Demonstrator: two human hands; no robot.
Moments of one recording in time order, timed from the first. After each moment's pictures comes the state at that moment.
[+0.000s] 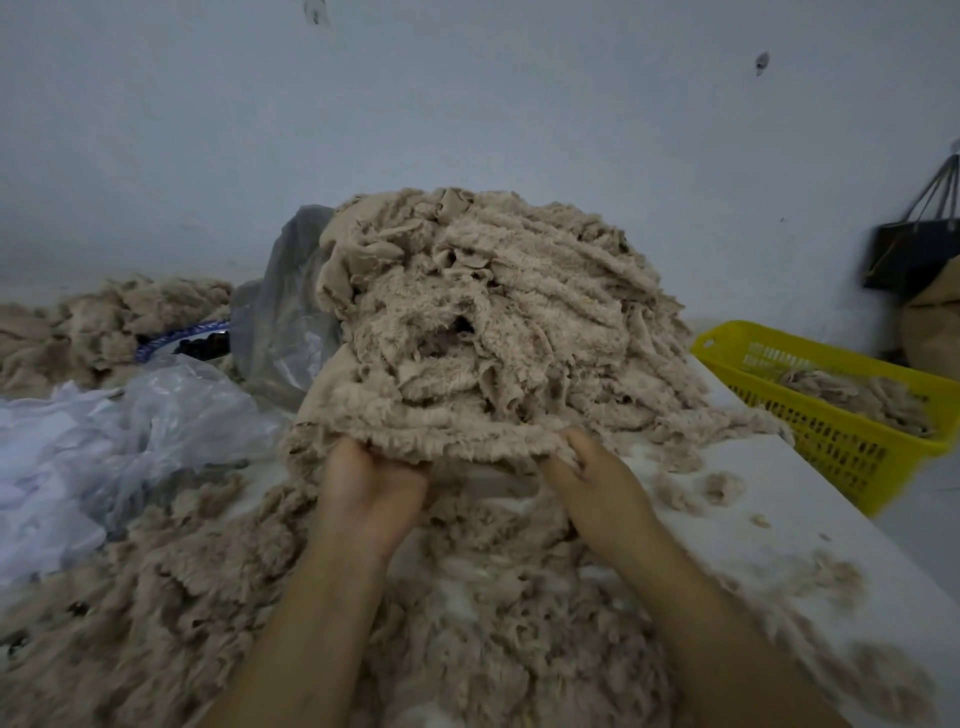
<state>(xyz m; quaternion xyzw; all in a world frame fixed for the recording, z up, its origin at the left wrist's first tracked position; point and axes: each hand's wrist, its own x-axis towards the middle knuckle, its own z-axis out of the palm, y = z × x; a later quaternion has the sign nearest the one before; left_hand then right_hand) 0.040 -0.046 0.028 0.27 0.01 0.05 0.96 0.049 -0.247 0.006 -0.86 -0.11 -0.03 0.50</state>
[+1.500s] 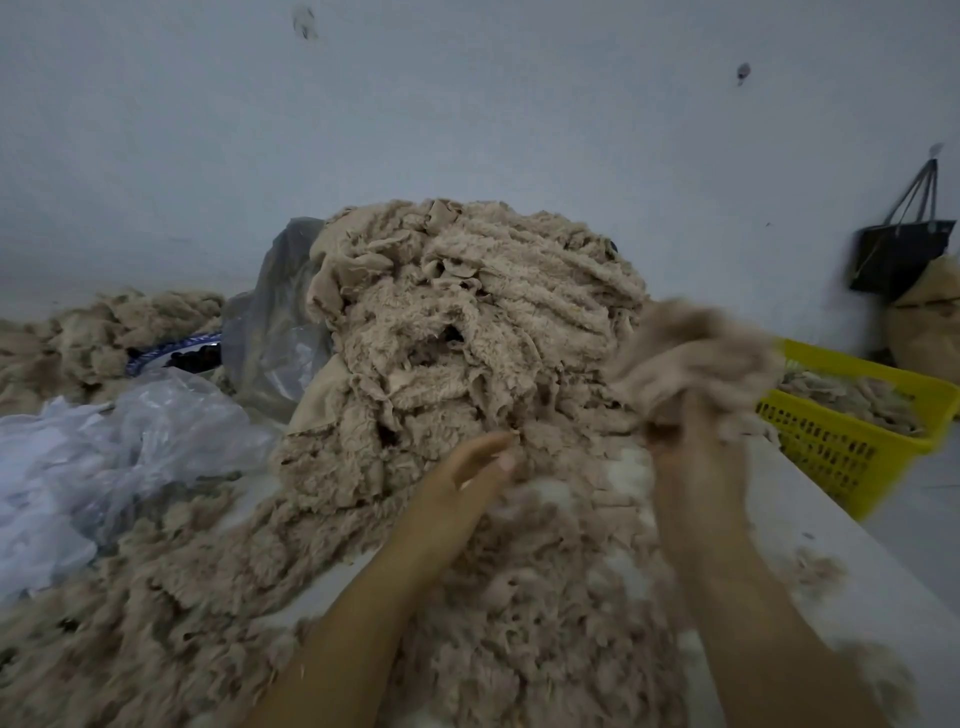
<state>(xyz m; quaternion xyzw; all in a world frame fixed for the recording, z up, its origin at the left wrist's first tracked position) 0.019 -0.087 0.013 0.77 -0.08 0.02 0.64 0.059 -0.289 0.030 -0.53 0.01 -0.24 0.81</state>
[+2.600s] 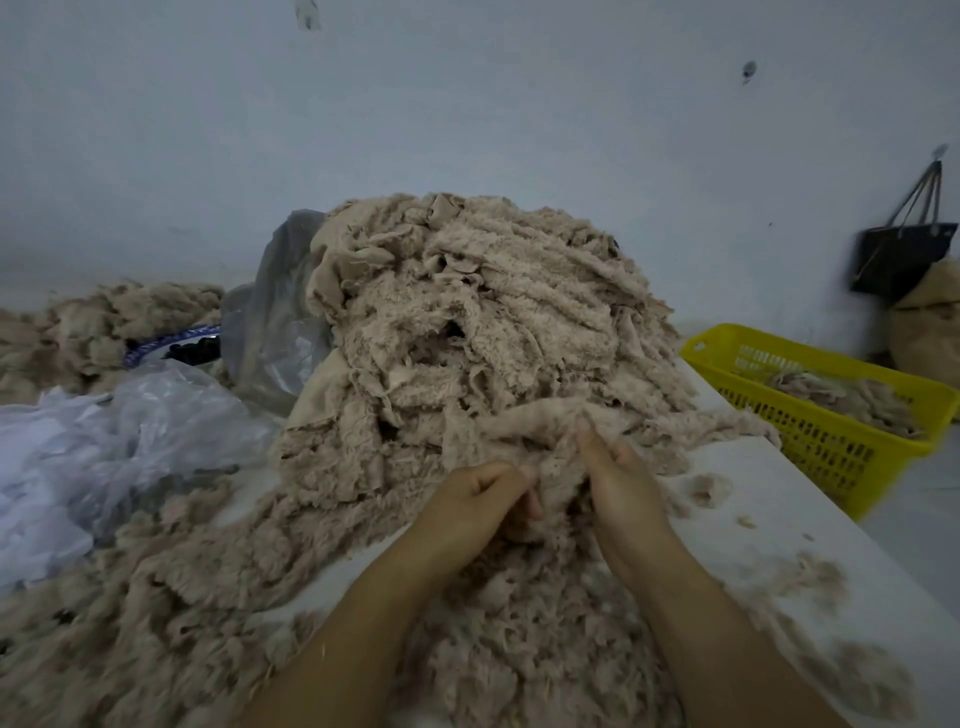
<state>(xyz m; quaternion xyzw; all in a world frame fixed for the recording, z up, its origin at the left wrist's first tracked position) 0.018 -0.102 0.017 0.78 -0.10 -0.03 0.62 0.057 -0.254 -0.001 -0.60 -0.02 -0.02 0.80</state>
